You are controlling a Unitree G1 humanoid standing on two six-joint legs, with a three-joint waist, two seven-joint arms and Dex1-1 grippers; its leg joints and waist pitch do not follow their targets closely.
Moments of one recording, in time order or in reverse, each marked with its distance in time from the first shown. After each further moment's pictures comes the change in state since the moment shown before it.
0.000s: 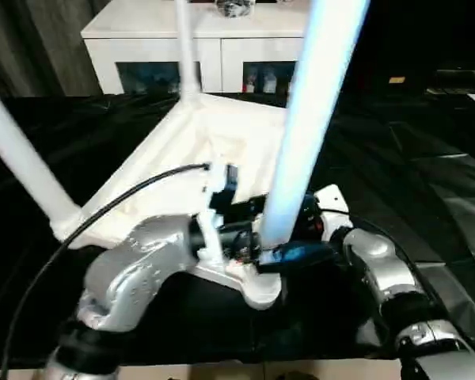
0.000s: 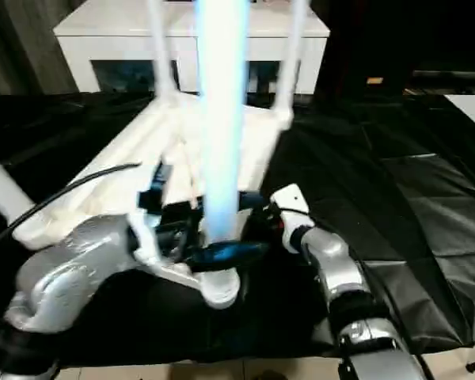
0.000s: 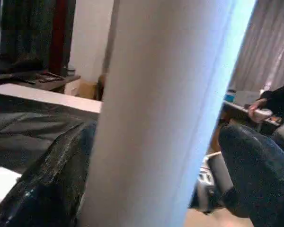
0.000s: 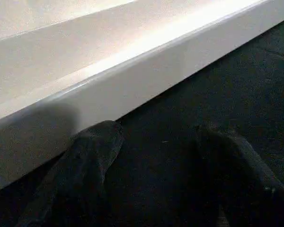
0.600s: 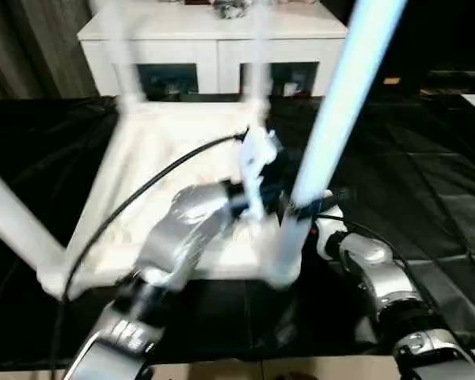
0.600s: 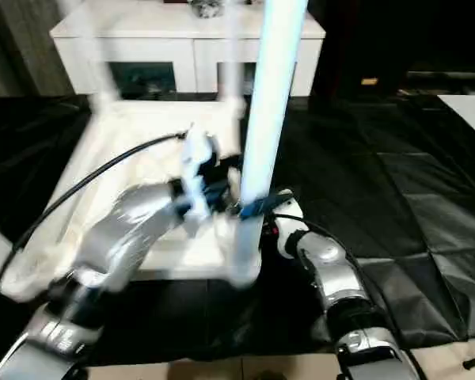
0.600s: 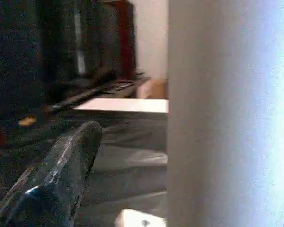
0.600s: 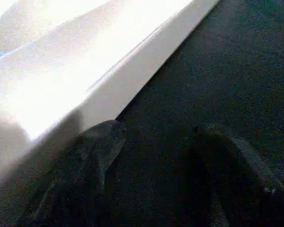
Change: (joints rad) left arm -0.262 -0.139 -0.069 0.467 0.387 -0.423 0.238; right arm 0.025 0.026 0.002 -0.045 -0.015 -0.005 -0.010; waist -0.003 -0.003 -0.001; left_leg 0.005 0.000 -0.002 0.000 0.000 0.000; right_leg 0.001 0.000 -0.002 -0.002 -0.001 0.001
